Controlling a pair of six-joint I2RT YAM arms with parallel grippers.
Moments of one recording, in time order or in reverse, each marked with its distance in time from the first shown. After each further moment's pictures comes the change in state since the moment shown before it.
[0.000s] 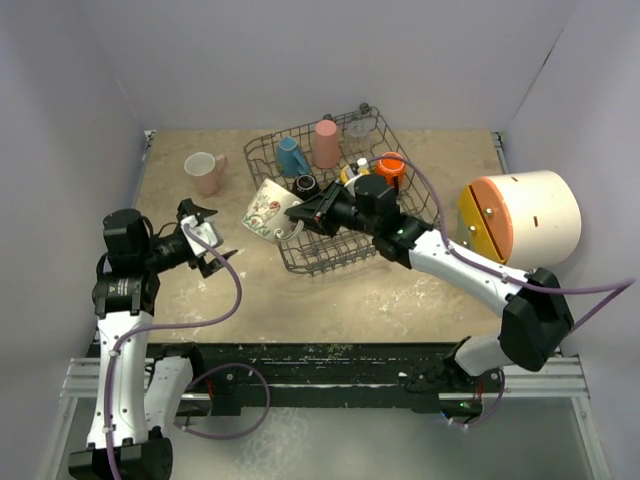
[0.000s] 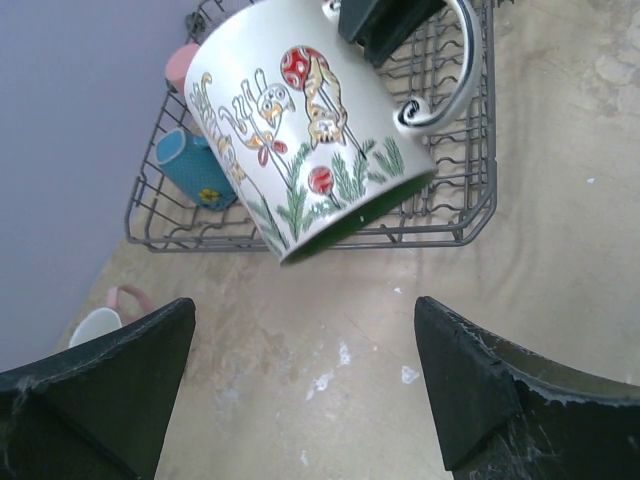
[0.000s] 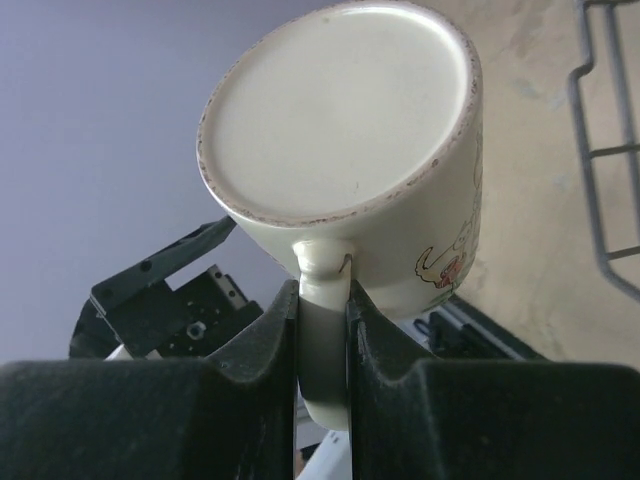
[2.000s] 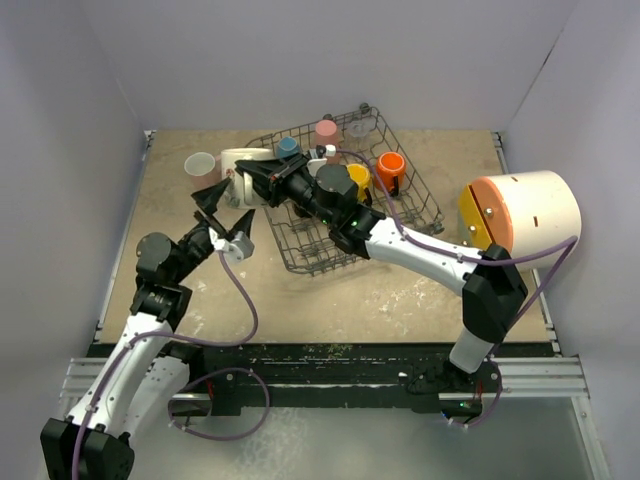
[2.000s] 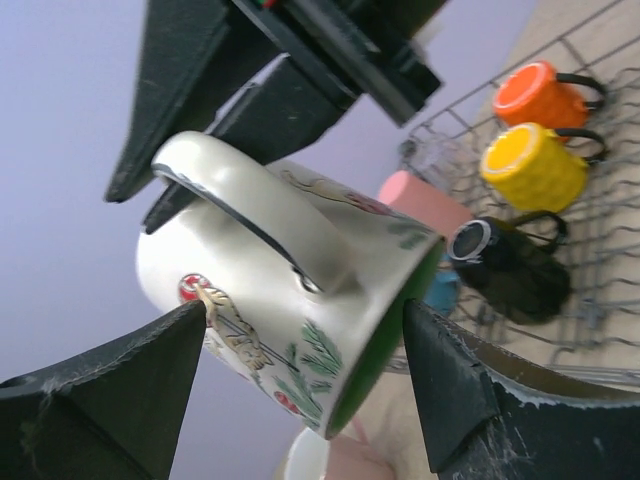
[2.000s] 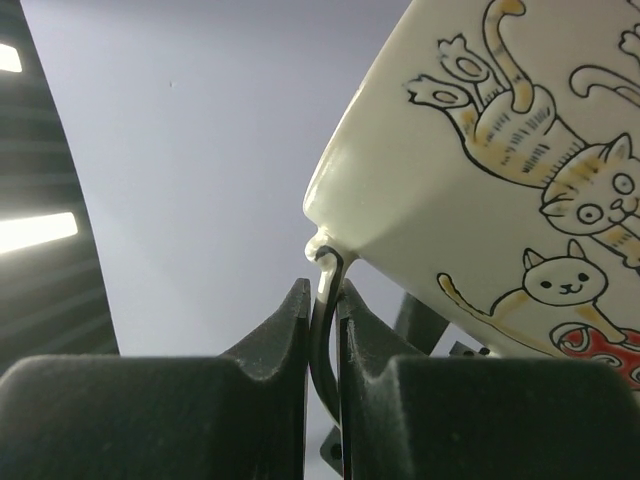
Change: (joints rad) left arm -0.347 -0.026 -0.336 0.944 -0.416 -0.008; right arm 0.168 0.261 0.280 0.396 0.257 0.450
